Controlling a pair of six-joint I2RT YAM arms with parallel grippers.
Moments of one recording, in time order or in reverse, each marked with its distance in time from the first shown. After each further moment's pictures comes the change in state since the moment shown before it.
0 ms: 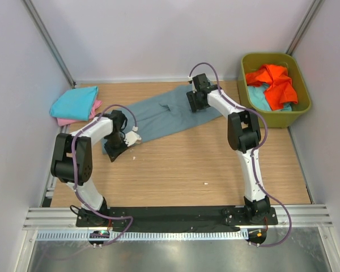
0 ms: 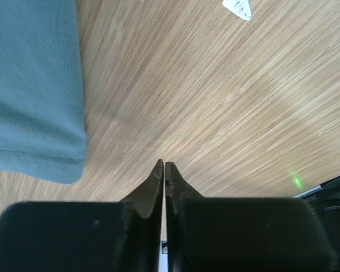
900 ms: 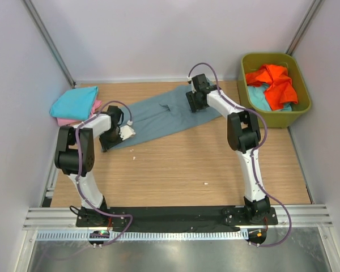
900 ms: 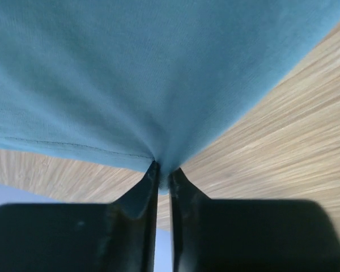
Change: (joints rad) left arm 0.070 0.119 0.053 0.184 -0.206 0.057; right arm 0.004 0.000 -0.003 0.010 0.010 -0.020
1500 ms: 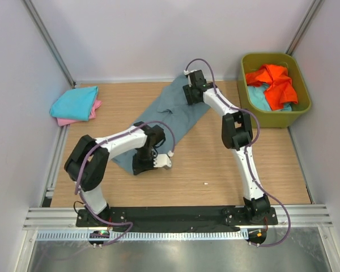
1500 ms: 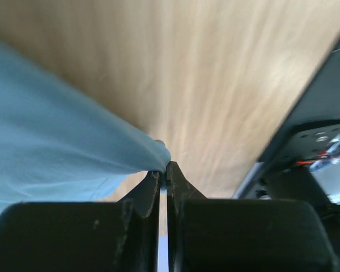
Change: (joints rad) left arm -0.528 -0.103 -0.002 -0.350 0.276 -0.006; right arm 0.003 0.158 0.241 0.027 0.032 -0.013
